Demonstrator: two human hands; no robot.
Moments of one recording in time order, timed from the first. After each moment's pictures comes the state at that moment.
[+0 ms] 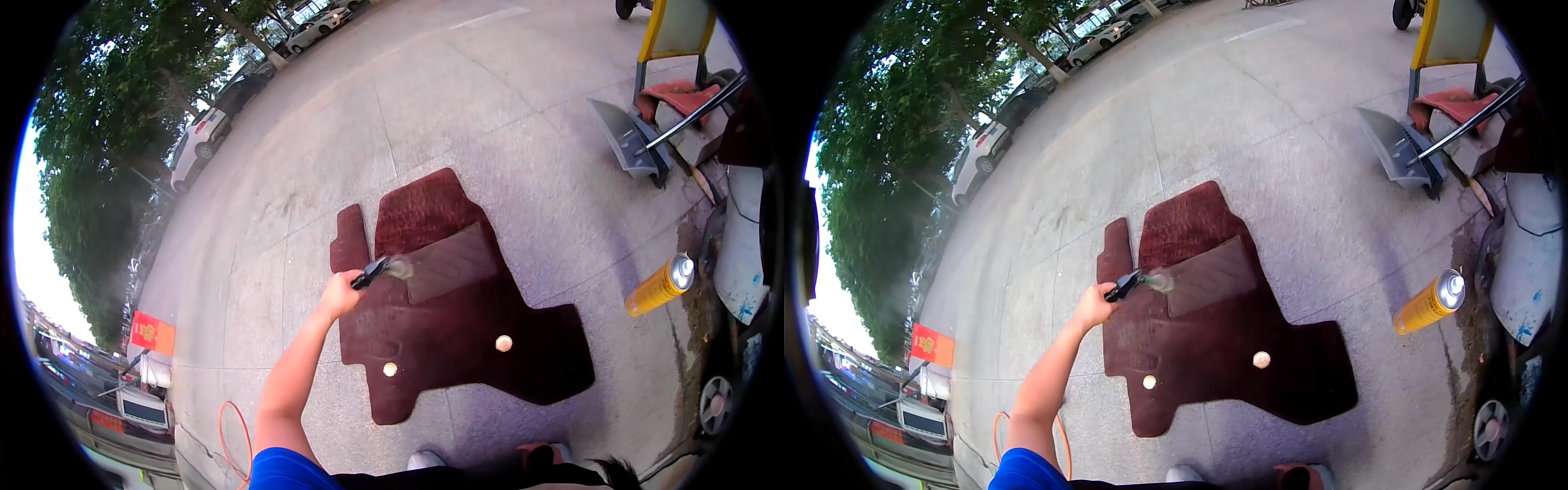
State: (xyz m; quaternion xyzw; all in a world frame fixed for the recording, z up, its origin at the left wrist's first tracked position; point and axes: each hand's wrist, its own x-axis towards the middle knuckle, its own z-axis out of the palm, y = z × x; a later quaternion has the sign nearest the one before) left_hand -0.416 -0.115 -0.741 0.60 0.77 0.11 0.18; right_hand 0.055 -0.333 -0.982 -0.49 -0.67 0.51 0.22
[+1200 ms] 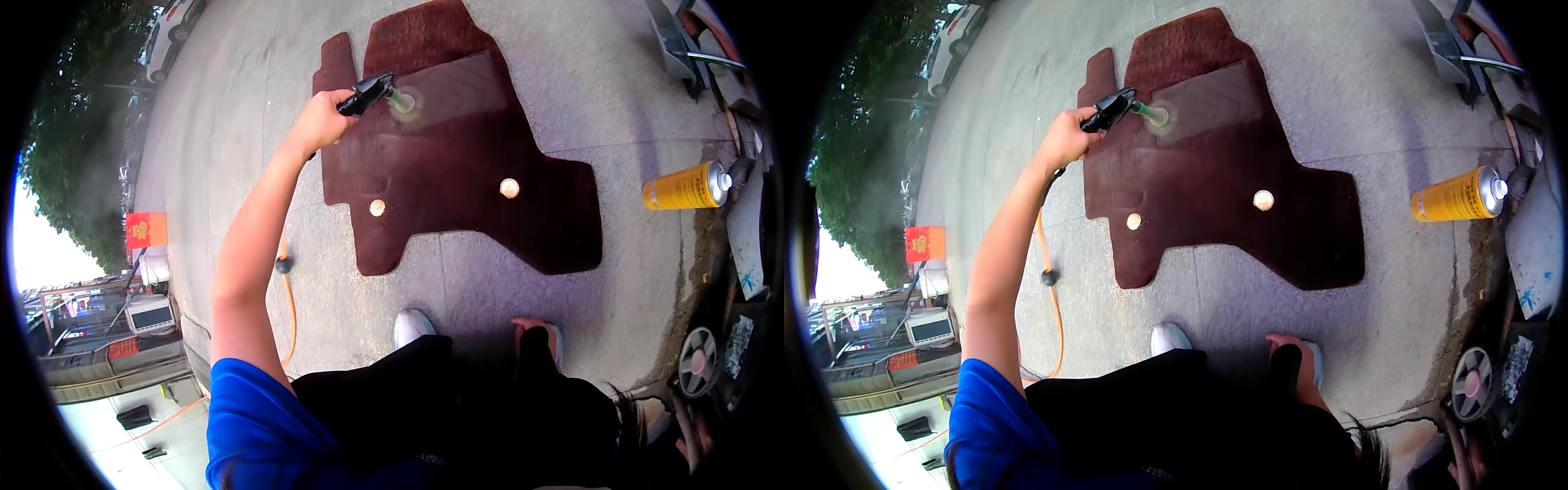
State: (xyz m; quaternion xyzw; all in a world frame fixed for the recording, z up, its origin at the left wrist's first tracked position) left_hand -0.369 -0.130 -0.707 0.57 0.78 0.07 0.24; right_hand 0.081 -0.416 -0.989 -0.50 -0.67 0.53 0.16
